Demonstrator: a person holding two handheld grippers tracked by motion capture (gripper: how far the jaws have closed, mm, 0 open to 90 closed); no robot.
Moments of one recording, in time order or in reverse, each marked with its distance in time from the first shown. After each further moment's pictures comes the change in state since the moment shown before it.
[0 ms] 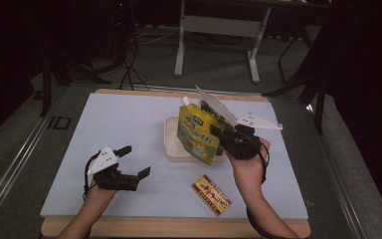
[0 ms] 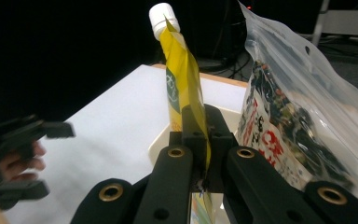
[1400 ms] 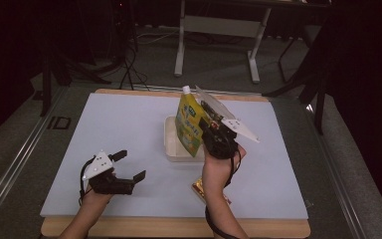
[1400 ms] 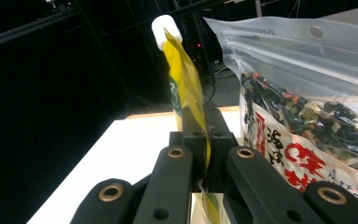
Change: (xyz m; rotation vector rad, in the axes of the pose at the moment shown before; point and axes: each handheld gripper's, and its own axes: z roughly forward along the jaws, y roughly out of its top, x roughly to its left) left arm 0.004 -0.016 -0.009 0.001 0.018 -0.017; right arm 0.029 -0.020 0.046 -0.212 -0.186 0.249
